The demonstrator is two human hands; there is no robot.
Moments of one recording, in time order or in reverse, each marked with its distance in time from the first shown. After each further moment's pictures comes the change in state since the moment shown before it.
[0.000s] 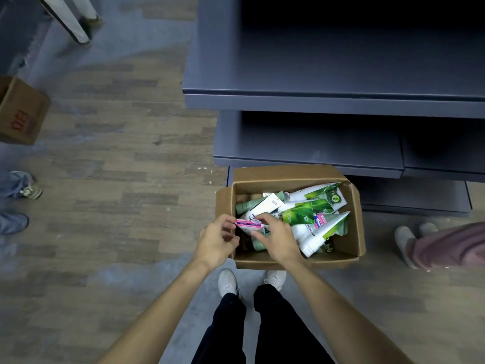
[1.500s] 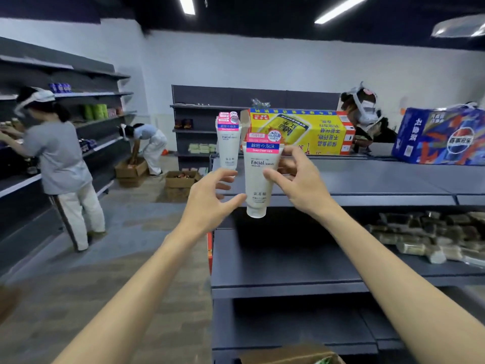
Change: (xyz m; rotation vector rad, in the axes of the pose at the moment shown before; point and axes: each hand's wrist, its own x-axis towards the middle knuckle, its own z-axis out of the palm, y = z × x) left_hand -0.097 0.361 -0.285 0.028 0.484 1.220; right_hand -0.110 -0.413 -0.335 0.199 0.679 -0.887
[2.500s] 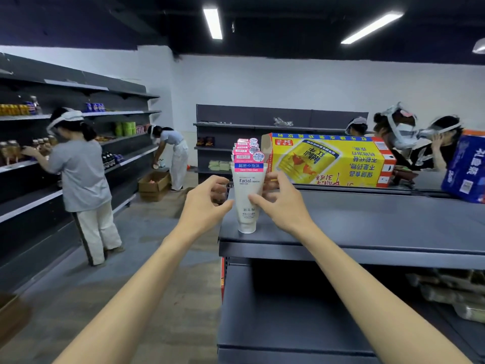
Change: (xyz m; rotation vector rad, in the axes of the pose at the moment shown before) left_hand 0.105 -0.067 -0.012 0.177 0.070 -0.131; right_hand 0.109 0.060 0.067 0.051 -0.041 0.111
